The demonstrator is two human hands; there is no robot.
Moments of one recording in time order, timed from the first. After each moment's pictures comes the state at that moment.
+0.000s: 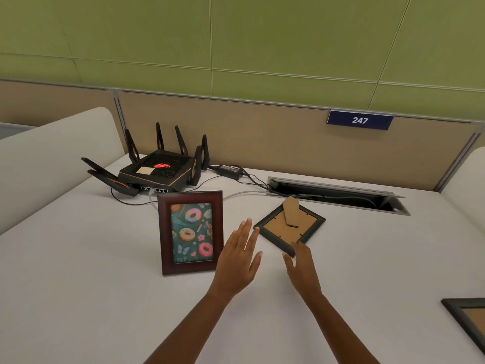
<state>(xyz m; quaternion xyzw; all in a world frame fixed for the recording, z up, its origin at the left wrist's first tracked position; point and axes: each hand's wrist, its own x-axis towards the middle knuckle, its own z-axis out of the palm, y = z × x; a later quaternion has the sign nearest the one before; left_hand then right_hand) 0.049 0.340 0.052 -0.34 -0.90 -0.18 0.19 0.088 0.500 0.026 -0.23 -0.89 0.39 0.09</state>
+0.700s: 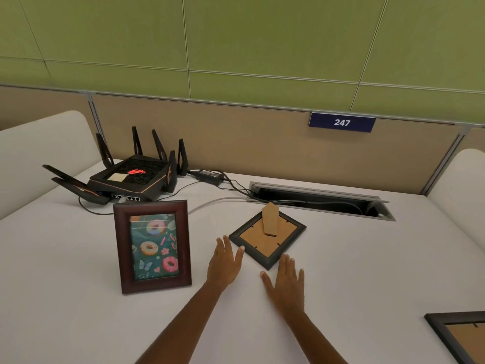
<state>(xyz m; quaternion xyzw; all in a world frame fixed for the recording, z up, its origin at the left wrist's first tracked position) -0.003 0.413 0.012 -0.11 -0.94 -0.31 -0.11 0.081 0.541 -0.008 -0.23 -0.96 0.18 0.02</state>
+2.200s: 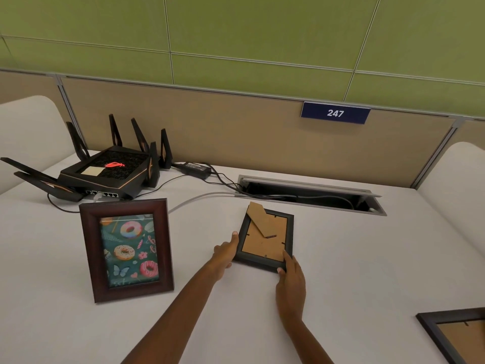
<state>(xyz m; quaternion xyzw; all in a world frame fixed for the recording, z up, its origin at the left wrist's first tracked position) -0.015 0.446 0.044 0.05 -0.79 -0.53 -0.31 0.087 0.558 -0.010 -0.30 -0.86 0.37 0.19</state>
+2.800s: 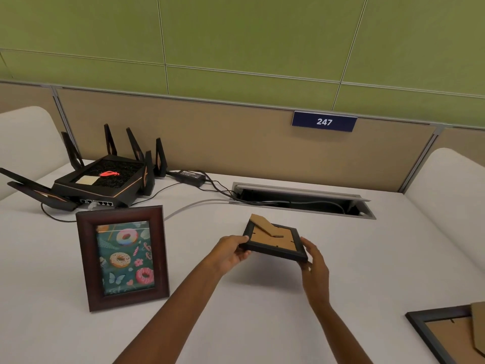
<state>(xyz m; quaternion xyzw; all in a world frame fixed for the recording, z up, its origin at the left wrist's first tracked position) 0.001 0.451 0.089 0.07 -0.57 -0.74 -0.35 0.096 0.617 0.022 -0.22 -0.79 0.50 0.29</state>
